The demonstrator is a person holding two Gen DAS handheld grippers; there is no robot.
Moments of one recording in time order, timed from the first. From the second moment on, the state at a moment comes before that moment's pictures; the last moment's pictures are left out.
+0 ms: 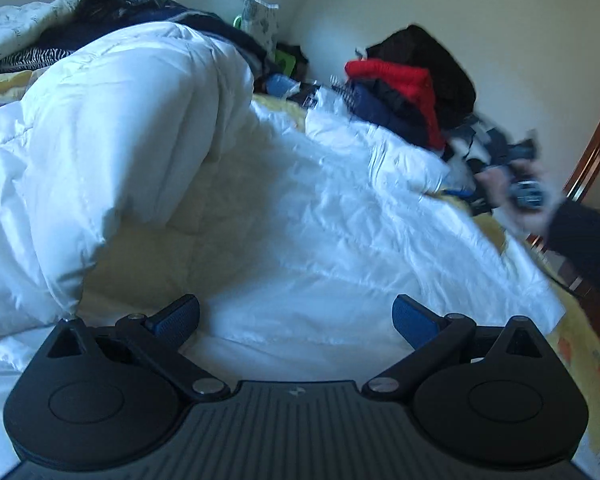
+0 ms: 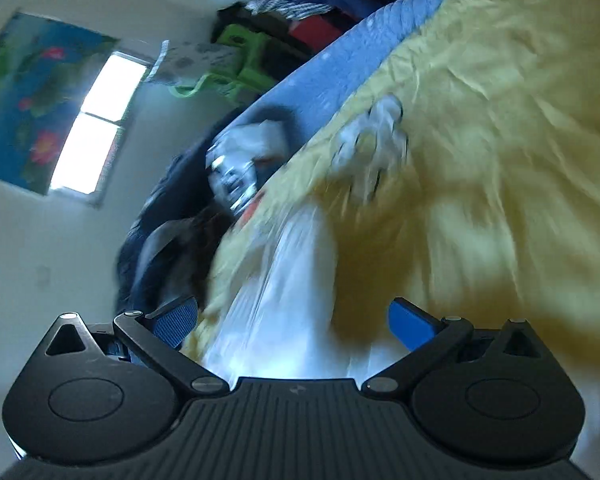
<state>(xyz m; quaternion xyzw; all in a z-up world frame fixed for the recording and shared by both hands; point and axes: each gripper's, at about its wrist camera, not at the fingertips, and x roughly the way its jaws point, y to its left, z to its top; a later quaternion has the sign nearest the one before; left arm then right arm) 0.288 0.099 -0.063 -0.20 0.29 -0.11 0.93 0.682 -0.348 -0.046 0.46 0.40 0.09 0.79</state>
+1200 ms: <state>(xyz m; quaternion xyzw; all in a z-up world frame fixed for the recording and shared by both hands) 0.286 0.116 -0.064 -0.26 0.27 -0.12 0.92 0.477 -0.190 0.059 -0.21 0.21 0.41 0.86</state>
